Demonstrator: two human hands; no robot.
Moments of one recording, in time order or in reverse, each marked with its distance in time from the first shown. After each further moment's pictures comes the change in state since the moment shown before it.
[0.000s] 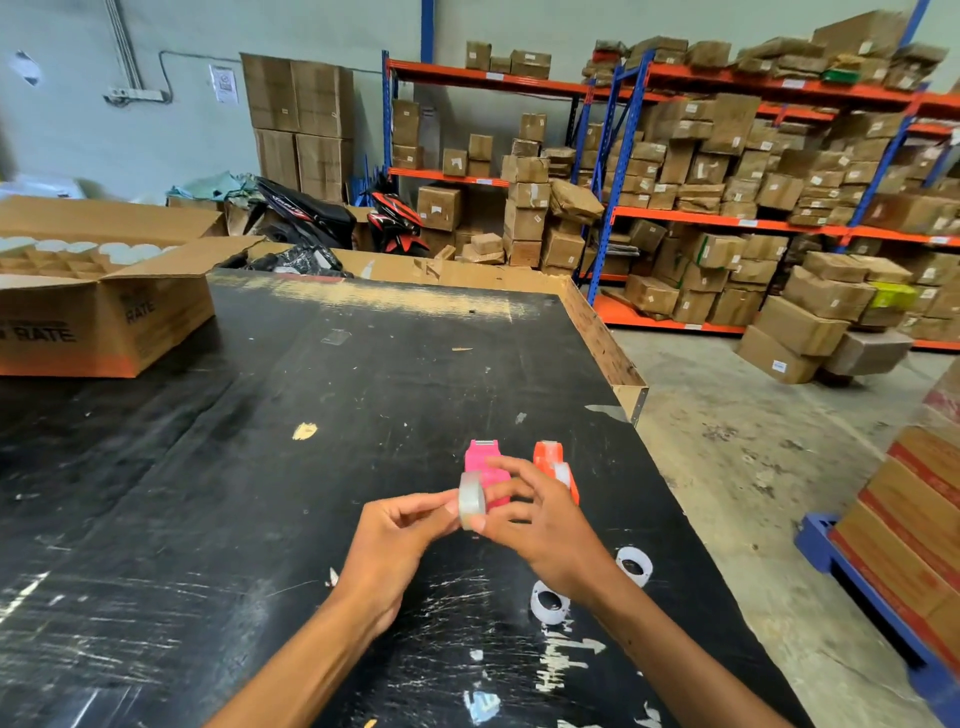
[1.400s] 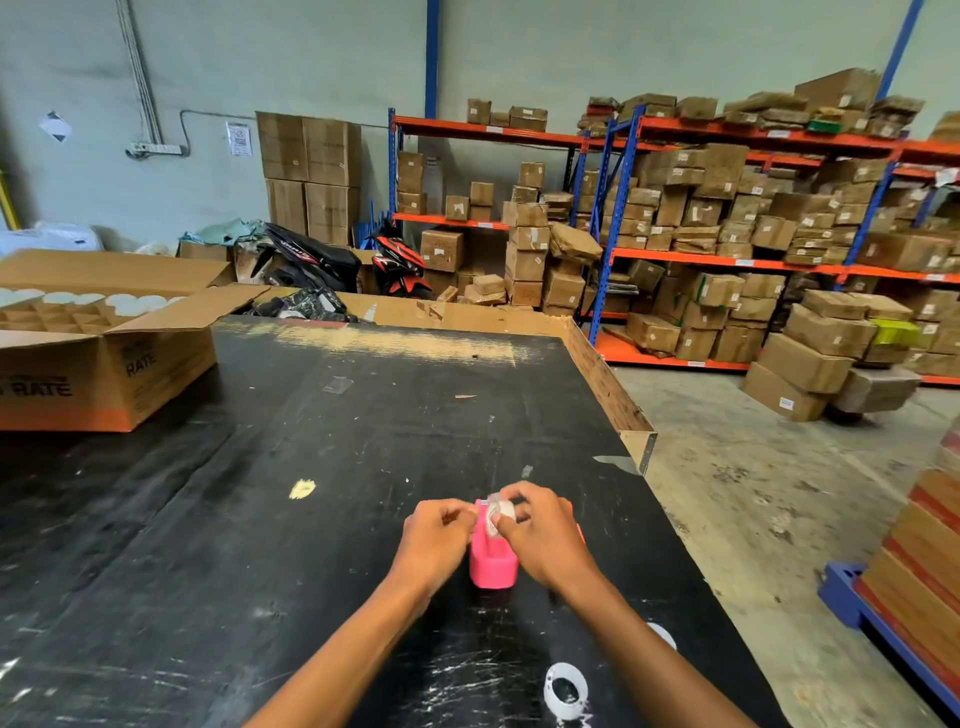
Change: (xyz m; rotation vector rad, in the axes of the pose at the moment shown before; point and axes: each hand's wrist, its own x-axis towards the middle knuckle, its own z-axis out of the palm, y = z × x) left_hand 0.087 -0.004 0.022 0.469 0.049 -0.025; right_hand 0.073 0.008 -0.011 -0.548 0.282 0.127
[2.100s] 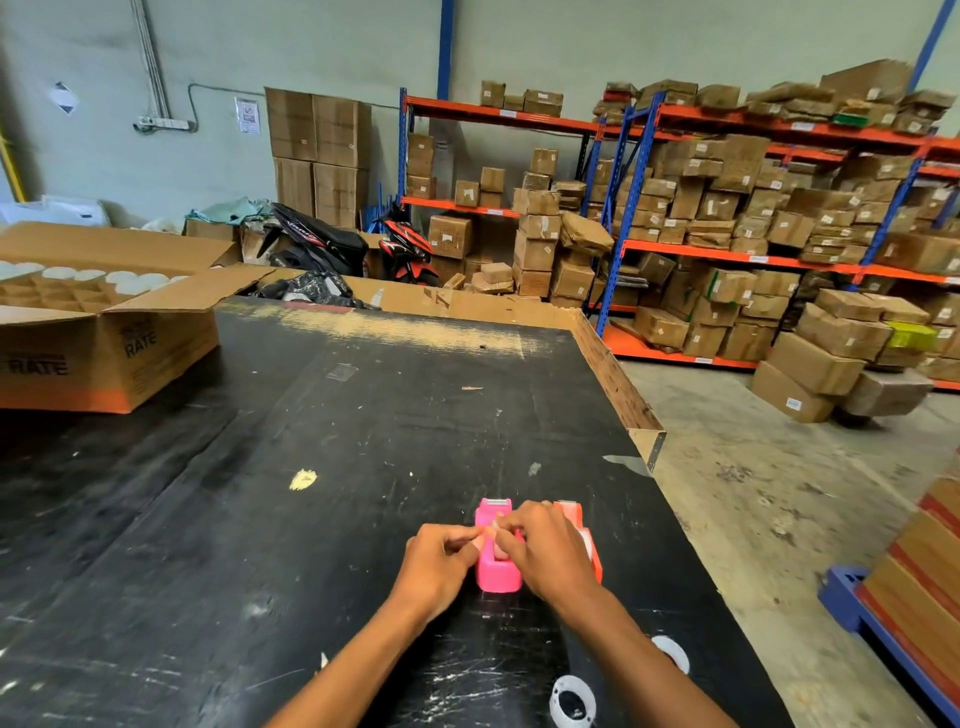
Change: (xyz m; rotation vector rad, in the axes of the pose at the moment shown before) left_hand 0.013 -0.043 0.004 0.149 -0.010 0.111; right_hand 0.010 0.012 0.013 -0.342 -0.092 -0.213
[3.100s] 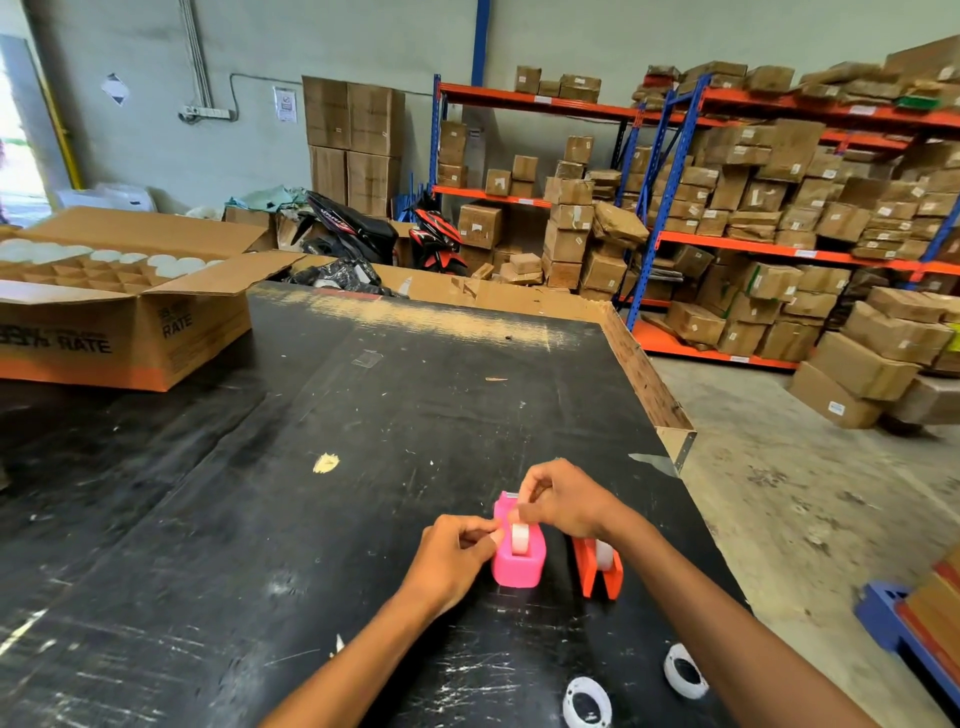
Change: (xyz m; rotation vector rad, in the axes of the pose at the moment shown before) left_hand -0.001 0.001 -0.002 0.021 0.001 -0.008; right_hand 0.057 0.020 -0.026 0.325 -0.371 0.018
